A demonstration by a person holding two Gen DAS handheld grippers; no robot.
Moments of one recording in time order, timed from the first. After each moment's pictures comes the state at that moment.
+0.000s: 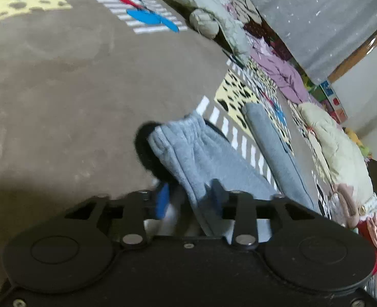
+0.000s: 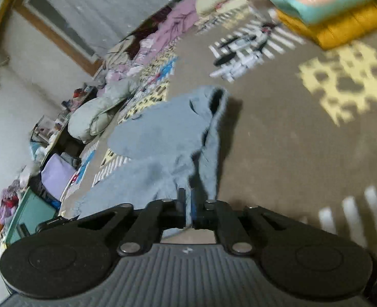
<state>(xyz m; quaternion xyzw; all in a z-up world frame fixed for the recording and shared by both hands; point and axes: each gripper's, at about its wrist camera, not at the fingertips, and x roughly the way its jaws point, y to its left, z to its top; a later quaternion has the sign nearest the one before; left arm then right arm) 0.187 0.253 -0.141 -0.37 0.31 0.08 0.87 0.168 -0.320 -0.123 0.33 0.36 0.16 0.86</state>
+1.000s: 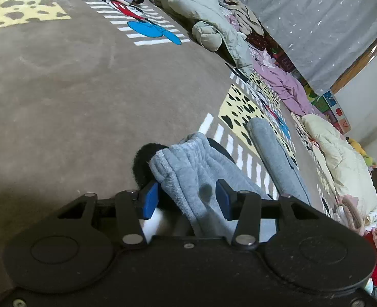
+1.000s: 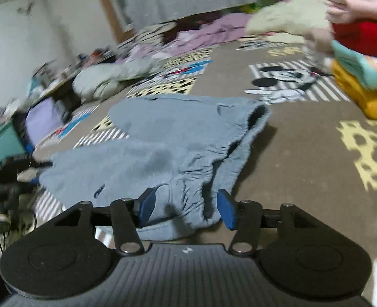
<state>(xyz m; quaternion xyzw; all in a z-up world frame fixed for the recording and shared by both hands) 0.204 0.257 -0.142 -0.37 0.29 0.09 0.88 0.183 -0.265 -0.120 0.11 0.32 0.20 0.92</state>
